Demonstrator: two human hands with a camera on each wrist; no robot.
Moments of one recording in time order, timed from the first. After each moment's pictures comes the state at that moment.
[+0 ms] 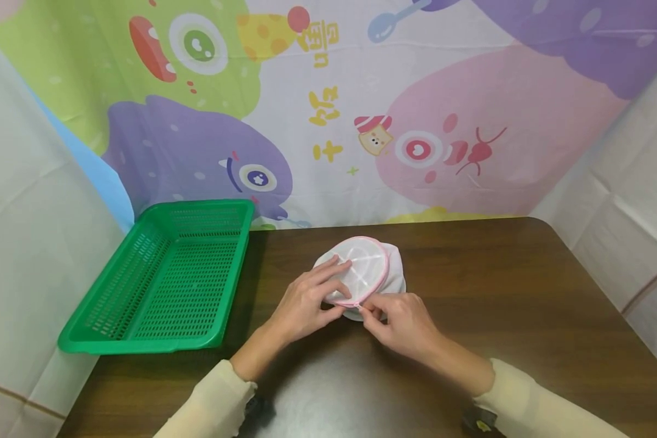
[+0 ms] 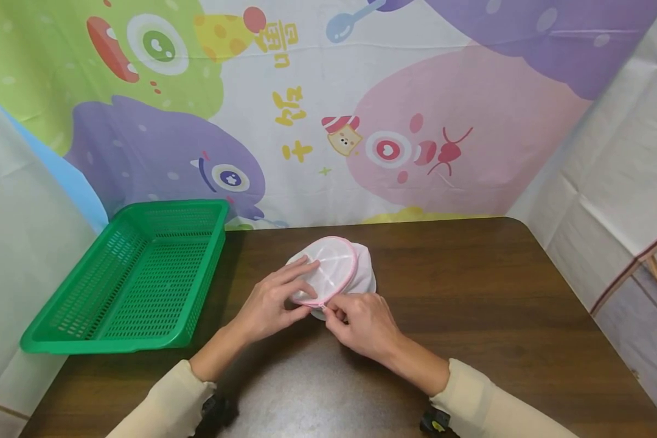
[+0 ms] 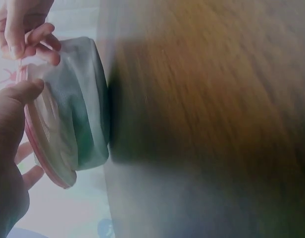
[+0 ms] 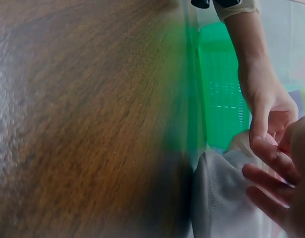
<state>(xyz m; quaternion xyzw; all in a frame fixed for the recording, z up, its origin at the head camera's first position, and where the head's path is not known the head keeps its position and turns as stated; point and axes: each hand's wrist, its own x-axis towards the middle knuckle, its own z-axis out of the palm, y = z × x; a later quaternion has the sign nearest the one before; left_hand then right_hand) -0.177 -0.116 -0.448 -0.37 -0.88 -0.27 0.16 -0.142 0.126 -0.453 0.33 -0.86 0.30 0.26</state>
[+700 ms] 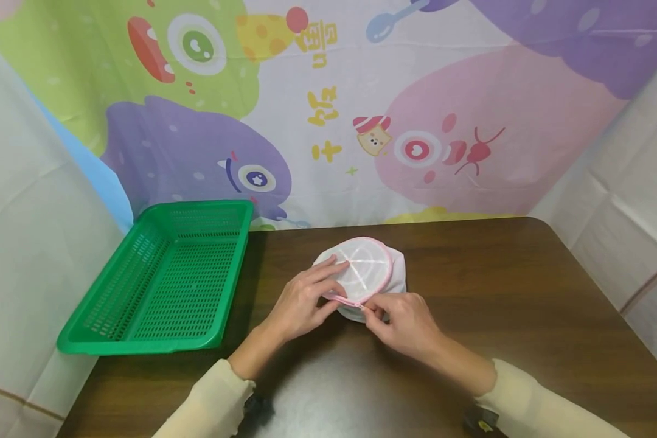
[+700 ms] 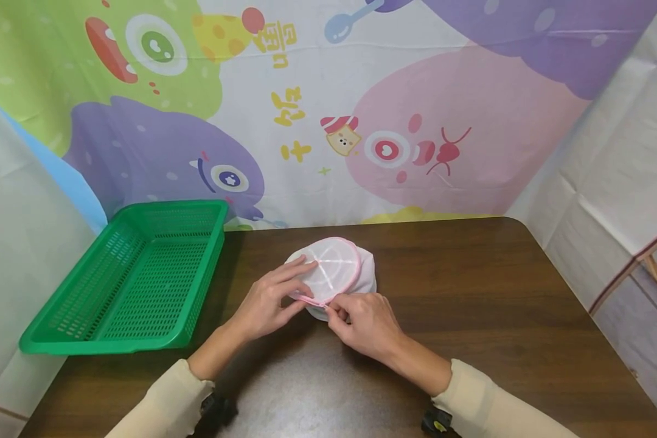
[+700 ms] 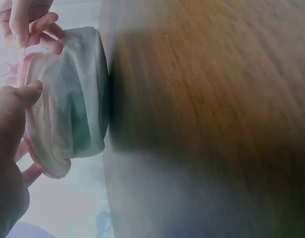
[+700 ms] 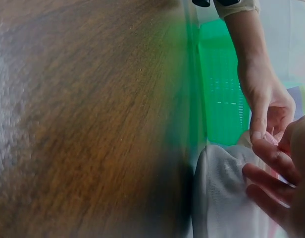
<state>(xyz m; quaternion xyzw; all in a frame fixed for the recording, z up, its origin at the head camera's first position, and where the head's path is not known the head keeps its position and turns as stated) -0.181 -0.121 -0.450 -0.39 -0.86 -0.26 0.18 -0.143 0.131 -0.455 0.33 -0.85 0.29 0.27</state>
